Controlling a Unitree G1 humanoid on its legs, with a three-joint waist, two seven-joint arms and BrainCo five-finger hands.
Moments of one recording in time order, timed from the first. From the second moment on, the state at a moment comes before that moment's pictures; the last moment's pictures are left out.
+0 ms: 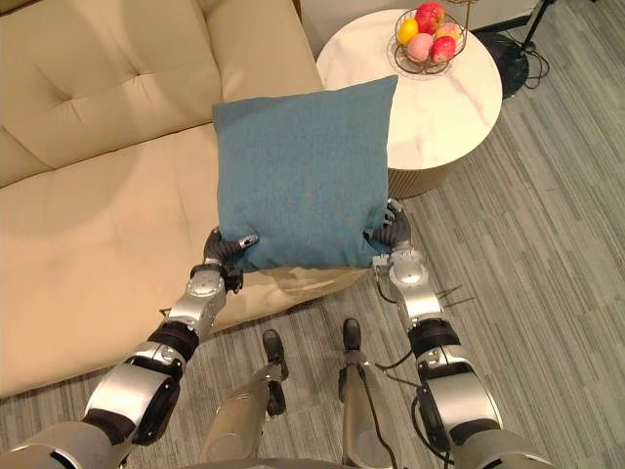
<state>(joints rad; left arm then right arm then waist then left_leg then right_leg) -0.67 0.18 -0.17 0.93 -0.24 -0.12 0.27 -0.64 -0.26 0.13 0.66 0.11 -0.06 -0.20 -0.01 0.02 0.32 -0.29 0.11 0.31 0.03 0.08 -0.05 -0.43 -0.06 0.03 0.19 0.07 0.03</state>
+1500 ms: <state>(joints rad) 0.19 0.15 -0.18 -0.06 -0.25 -0.14 0.23 0.16 -0.20 0.17 -0.15 -0.17 -0.15 -0.21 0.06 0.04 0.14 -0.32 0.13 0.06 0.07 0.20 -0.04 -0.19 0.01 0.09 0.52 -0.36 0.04</state>
